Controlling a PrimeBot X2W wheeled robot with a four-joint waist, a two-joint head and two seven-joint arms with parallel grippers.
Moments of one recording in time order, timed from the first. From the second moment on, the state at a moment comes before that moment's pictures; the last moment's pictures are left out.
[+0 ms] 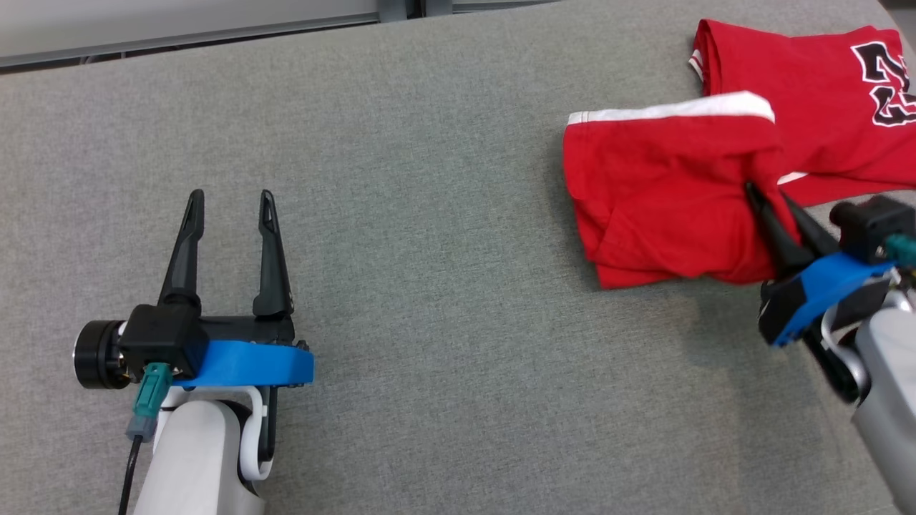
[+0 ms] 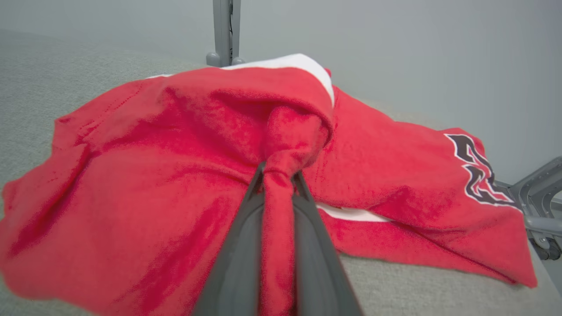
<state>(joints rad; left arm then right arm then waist) -0.29 0.07 -0.09 0.17 -0.10 -0.01 -0.26 -0.58 -0.43 0.33 0.57 0.36 0.13 -0.17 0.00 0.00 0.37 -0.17</state>
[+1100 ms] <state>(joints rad) -0.39 0.09 -0.12 0.10 -0.05 0.00 -0.26 -1.00 -0.80 0.27 0.89 0.35 0.13 -0.03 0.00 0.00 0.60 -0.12</state>
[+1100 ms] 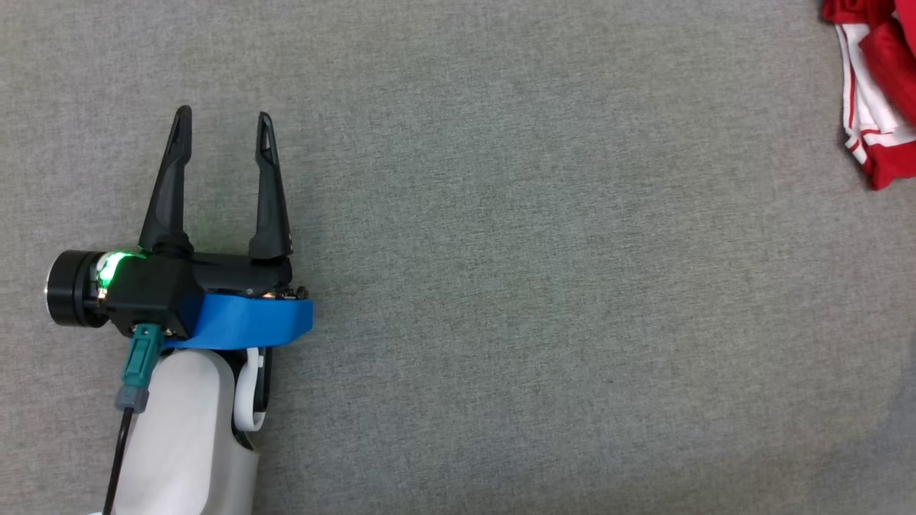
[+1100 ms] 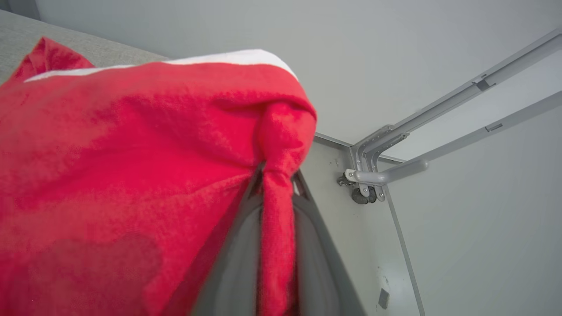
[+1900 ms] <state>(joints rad) -0.23 0.08 -0.06 0.13 -0.12 0.03 -0.26 -0.95 -0.56 0.19 0.81 0.32 0.13 -0.26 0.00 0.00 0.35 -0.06</state>
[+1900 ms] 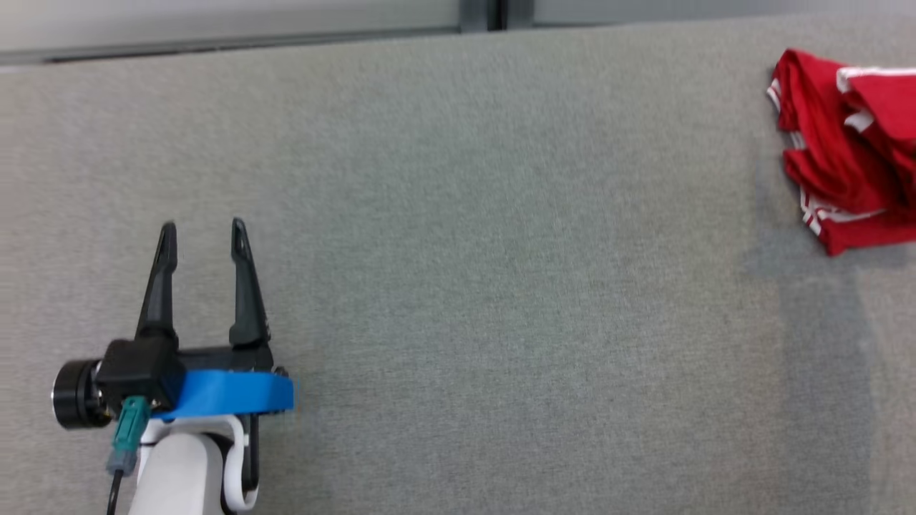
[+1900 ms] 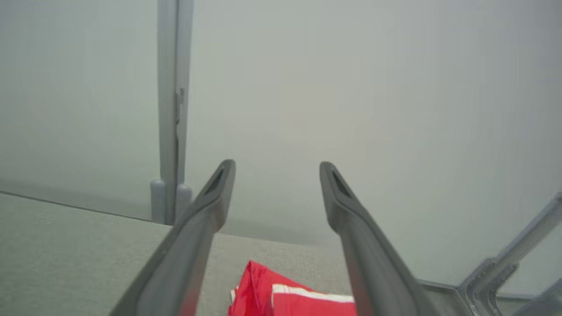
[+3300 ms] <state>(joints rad) -0.02 0.06 -0.05 0.20 -0.17 0.03 -0.26 -0.03 -0.08 -0.04 0.09 0.21 0.13 -0.15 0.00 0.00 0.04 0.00</state>
